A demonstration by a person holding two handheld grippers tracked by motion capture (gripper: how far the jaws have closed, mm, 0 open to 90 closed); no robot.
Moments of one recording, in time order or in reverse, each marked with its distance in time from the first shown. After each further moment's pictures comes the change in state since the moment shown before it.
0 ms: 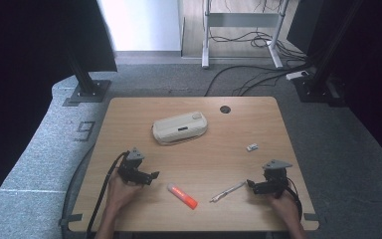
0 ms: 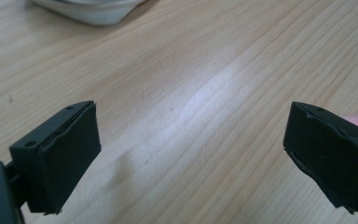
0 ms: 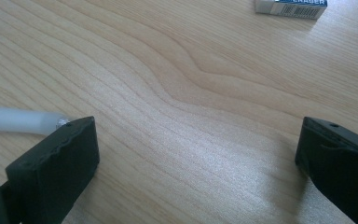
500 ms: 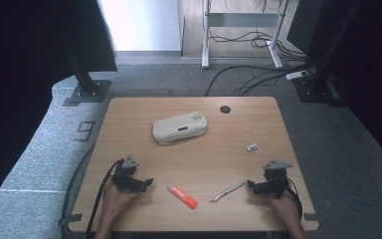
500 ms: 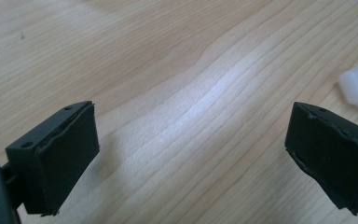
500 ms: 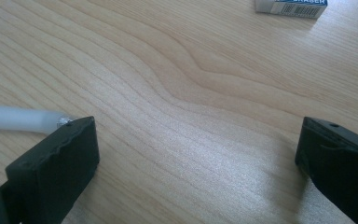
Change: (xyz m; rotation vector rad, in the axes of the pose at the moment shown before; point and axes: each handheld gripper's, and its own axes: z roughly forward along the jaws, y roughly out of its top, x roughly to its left) left arm 0.001 -0.034 -0.005 0.019 0.044 -0.032; right arm 0.000 0.000 0.000 -0.001 -0.001 0.001
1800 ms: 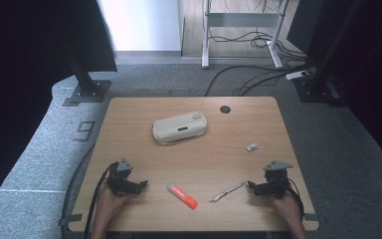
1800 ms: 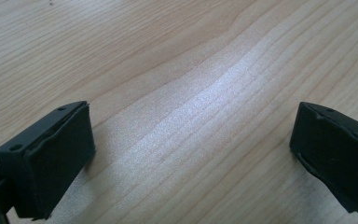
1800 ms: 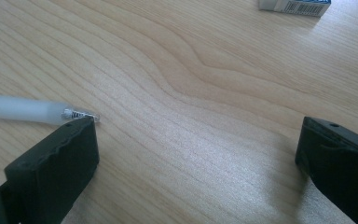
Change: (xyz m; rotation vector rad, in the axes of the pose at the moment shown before) left arm 0.013 -0.022 -0.001 0.020 0.045 -0.014; right arm -0.001 -0.002 -0.002 0.001 0.010 -0.013
